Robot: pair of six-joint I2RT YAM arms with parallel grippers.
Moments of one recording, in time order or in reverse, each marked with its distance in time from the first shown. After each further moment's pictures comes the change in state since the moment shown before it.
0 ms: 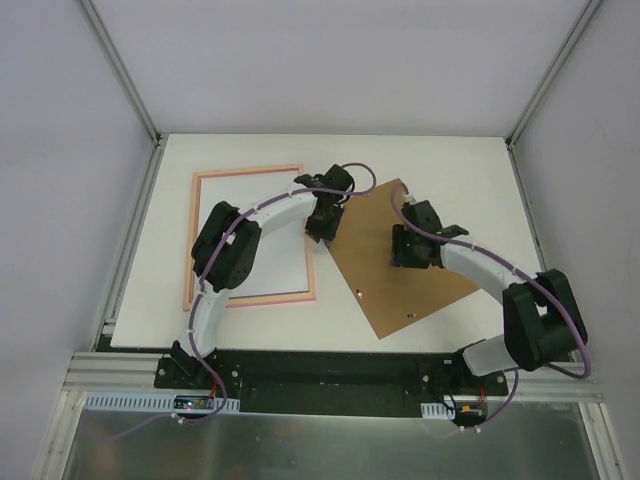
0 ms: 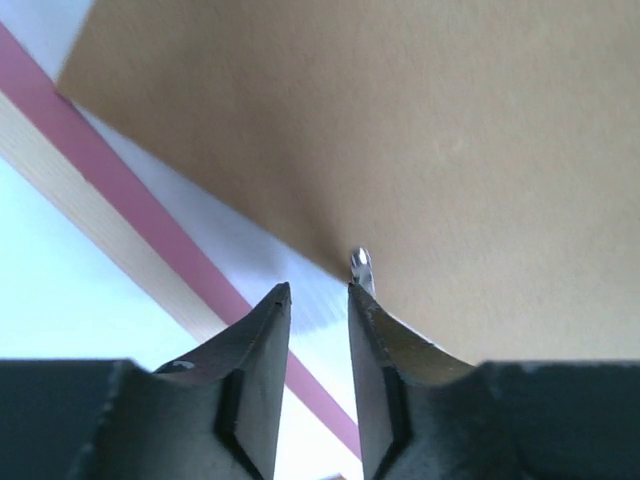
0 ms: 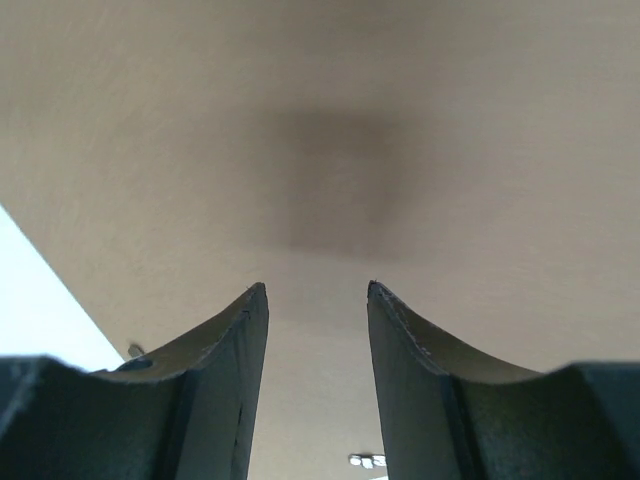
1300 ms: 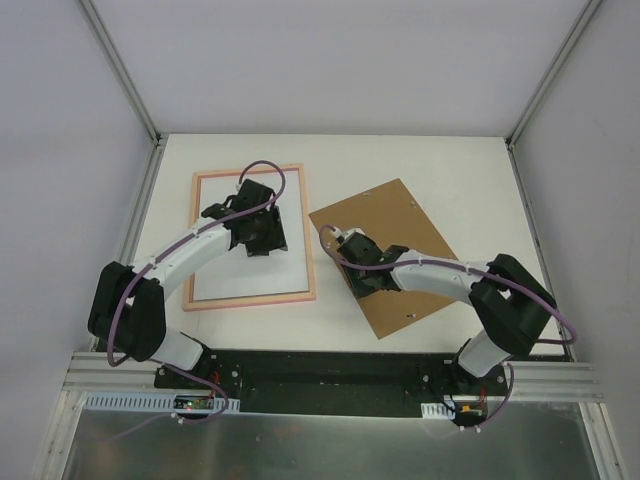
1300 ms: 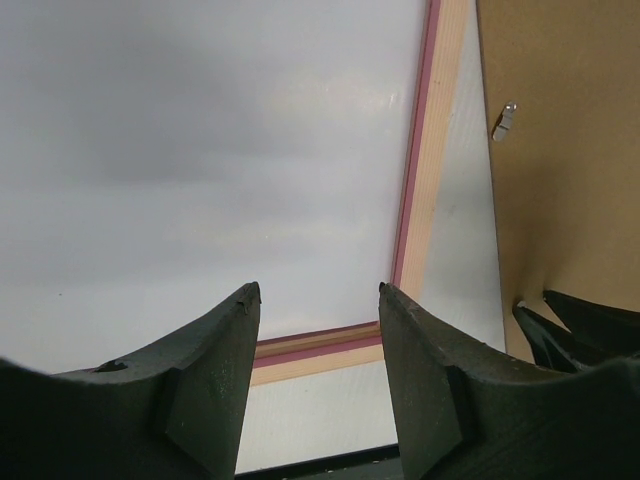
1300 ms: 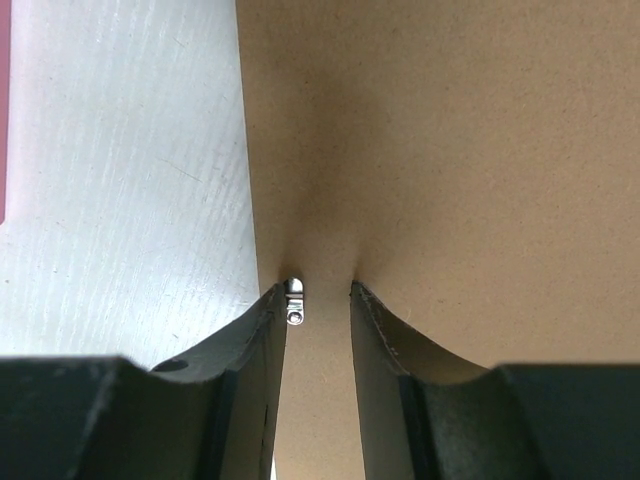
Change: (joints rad) left arm 0.214 -0.727 -0.706 0.176 0.062 -0.379; right arm 0.506 0.198 0.061 0.021 0.116 -0.082
